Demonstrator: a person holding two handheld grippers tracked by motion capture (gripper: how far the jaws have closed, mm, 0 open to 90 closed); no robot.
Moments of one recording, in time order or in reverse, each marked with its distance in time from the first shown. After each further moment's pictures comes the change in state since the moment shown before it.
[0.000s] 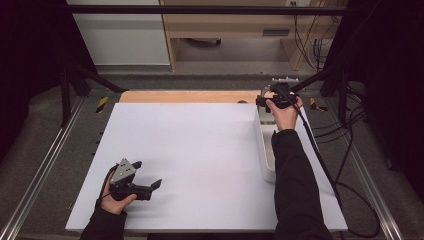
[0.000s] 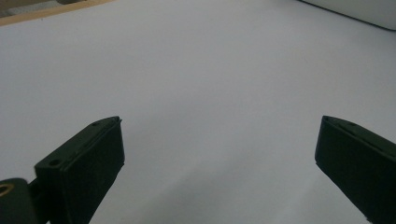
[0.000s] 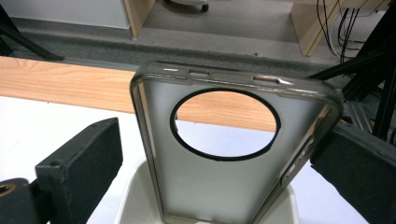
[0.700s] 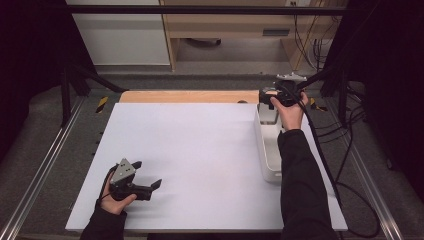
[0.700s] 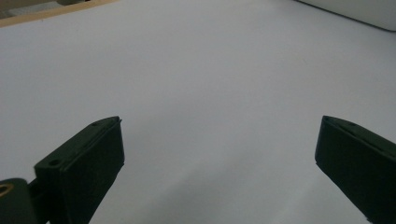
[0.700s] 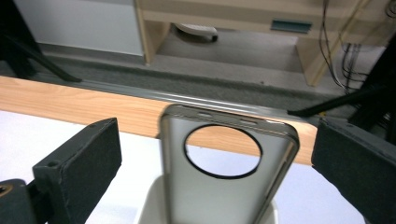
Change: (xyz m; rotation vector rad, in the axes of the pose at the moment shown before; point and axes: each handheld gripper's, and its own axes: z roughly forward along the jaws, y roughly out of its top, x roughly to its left) left arm -0.001 0.000 0.000 -0.002 0.000 0.001; right arm -0.003 0.010 -0.031 -0.116 0.059 -0.024
